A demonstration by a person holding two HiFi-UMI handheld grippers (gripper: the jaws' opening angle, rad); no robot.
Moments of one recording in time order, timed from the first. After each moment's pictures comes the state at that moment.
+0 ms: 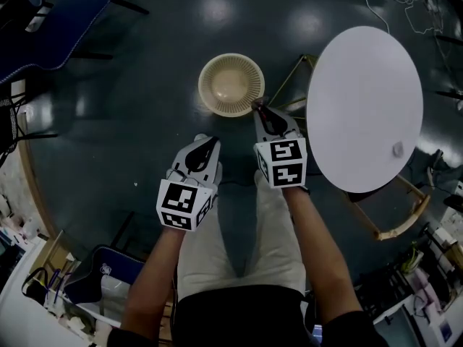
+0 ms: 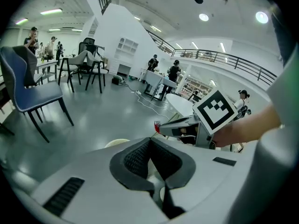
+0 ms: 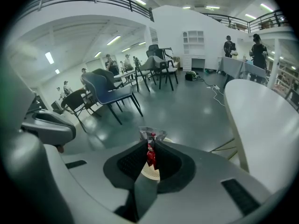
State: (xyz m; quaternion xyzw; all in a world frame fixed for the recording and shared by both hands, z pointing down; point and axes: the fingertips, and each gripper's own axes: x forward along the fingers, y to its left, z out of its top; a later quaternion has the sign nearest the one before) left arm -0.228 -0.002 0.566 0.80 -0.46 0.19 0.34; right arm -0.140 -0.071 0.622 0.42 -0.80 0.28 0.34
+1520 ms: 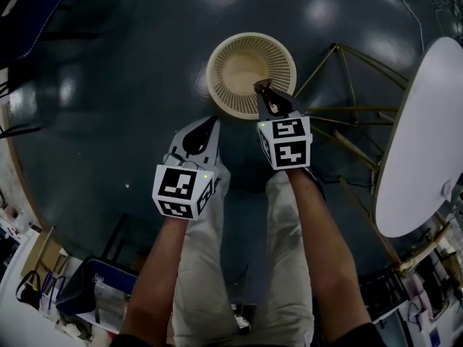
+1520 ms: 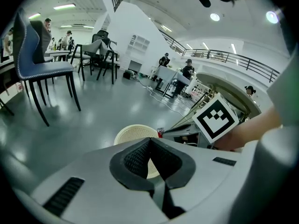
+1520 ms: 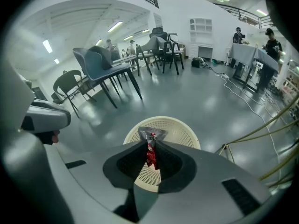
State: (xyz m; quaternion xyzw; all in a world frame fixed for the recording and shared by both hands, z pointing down) left arm -0.292 -0.041 0.808 0.76 -0.50 0.19 0.37; right arm -0.197 -0.100 0.886 0.38 -0.78 0.29 0.39
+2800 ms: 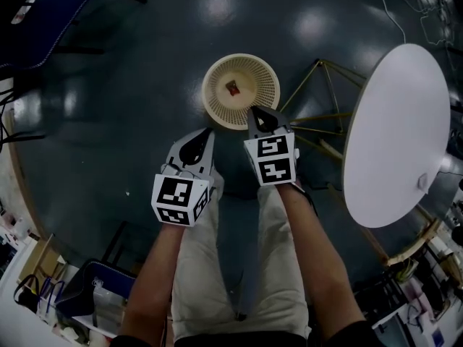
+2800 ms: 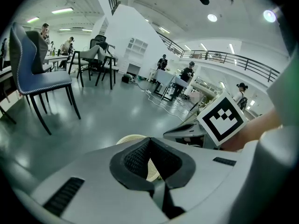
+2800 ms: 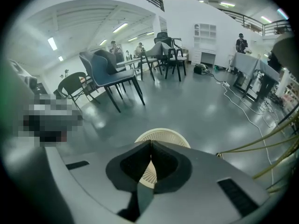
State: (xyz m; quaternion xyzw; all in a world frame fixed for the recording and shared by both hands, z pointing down) left arm -0.282 -0.051 0.730 0.77 -0.50 0.18 0.35; right arm -0.198 -0.101 0.795 0.38 -0.79 0.27 0.39
